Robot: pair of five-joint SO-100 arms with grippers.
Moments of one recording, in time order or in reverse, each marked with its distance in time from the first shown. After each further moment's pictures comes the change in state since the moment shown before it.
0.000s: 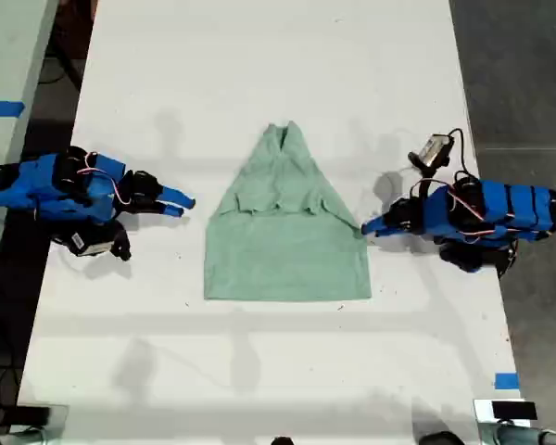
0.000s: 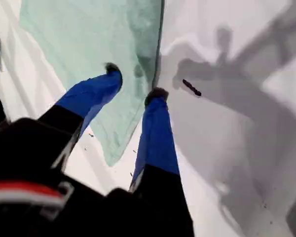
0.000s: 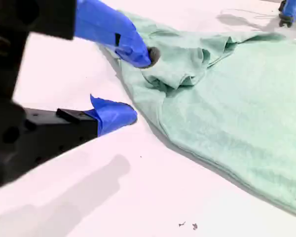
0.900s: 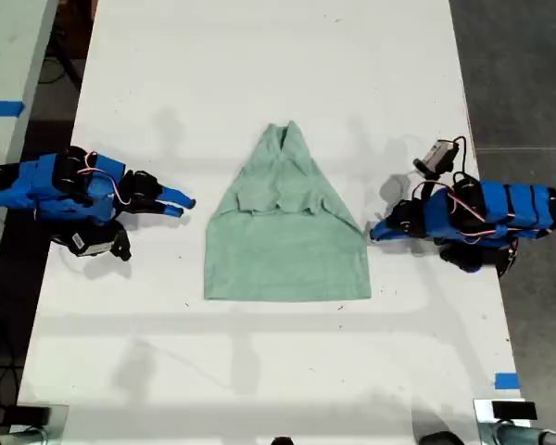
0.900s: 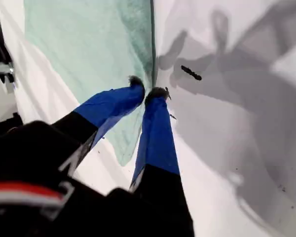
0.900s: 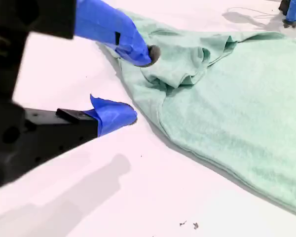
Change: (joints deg) arm 0 0.0 0.0 0.0 0.2 0.0; arm 1 -3.0 -0.5 -1.7 0.8 9.4
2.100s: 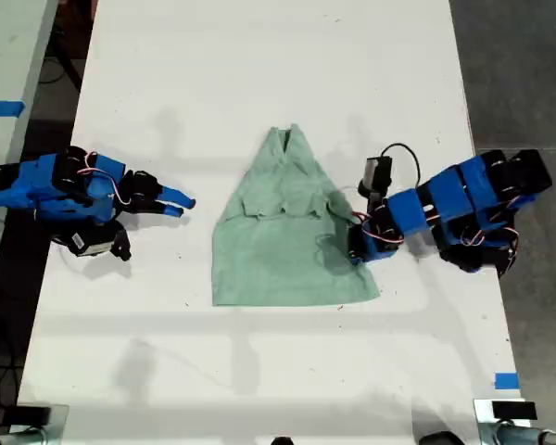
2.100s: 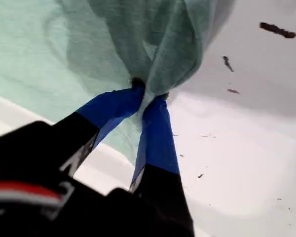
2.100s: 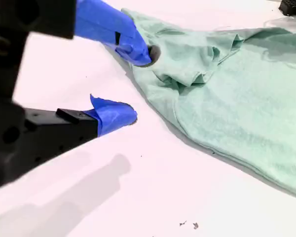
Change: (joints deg) arm 0 0.0 0.0 0.0 0.0 0.0; arm 1 -12.1 -95.2 -57.6 -7.7 5.7
